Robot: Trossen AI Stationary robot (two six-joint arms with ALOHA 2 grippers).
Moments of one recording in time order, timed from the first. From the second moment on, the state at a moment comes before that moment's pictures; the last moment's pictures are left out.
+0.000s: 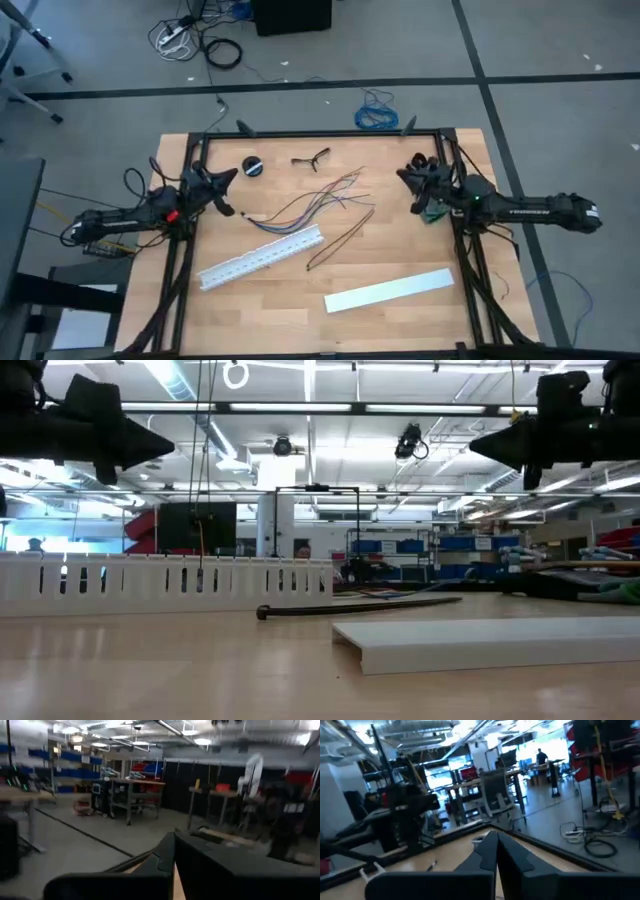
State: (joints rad) left arm 0.09 0.00 0.01 0.21 -0.54 0.04; right arm -0.21 0.39 0.03 0.57 0.28 0.18
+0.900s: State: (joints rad) left arm 0.07 0.37 0.30 0.14 -0.51 0.19; right arm -0.31 0.93 0.46 0.57 0.12 -0.06
